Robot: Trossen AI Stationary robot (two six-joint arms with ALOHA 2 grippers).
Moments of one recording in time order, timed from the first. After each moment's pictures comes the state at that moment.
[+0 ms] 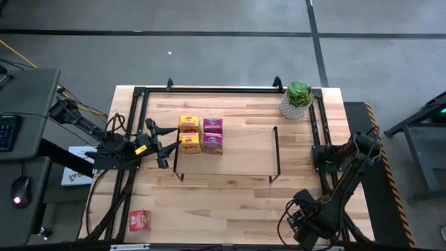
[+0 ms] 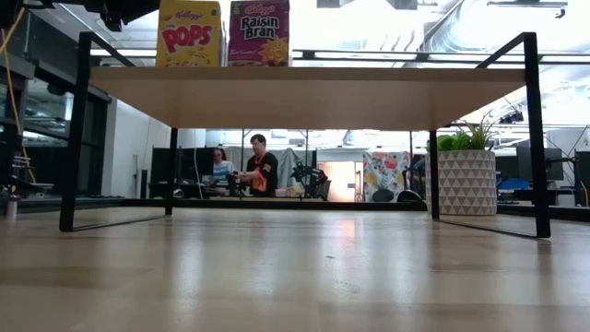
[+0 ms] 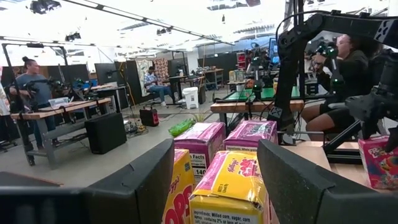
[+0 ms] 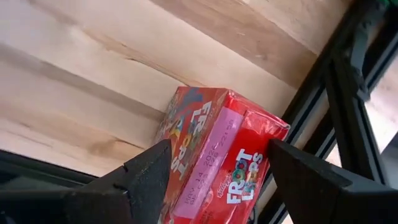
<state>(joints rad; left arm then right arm) -0.52 0.69 0.30 0.65 -0.87 0.31 0.98 1.77 1.44 -1.38 -0.08 2.03</state>
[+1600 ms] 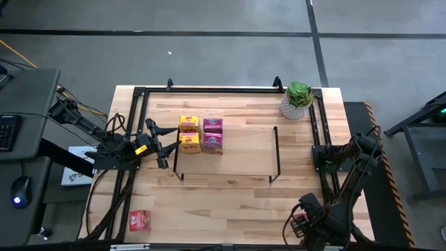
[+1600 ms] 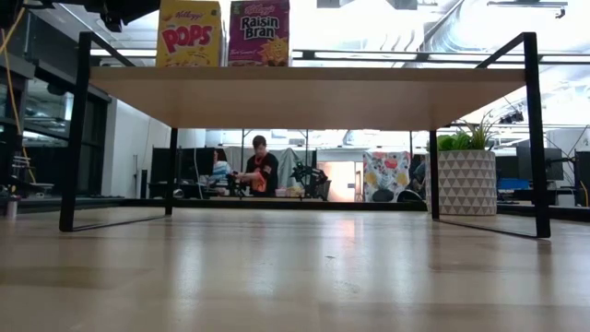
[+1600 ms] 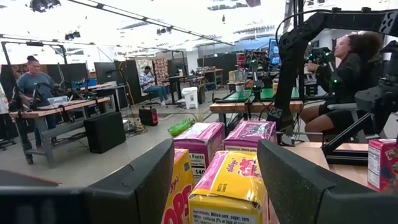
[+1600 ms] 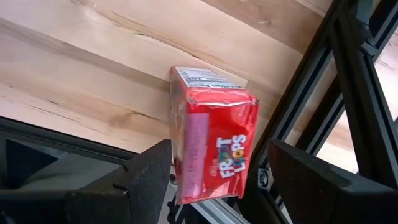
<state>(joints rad) -0.52 0.69 0.30 0.65 -0.87 0.30 1.03 1.77 1.53 -1.42 -0.11 2.18</state>
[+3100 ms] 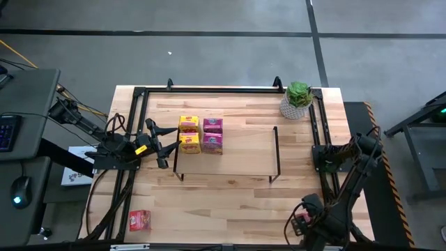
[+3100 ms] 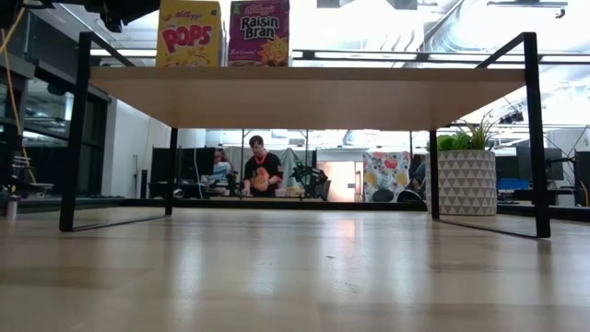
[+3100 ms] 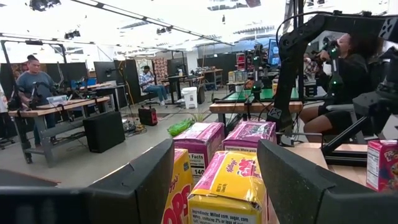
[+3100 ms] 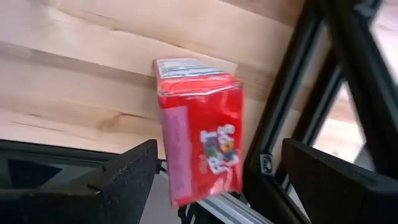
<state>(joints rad) -0.52 0.69 0.30 0.65 -0.87 0.29 1.03 1.77 1.49 -1.37 -0.17 2.30</state>
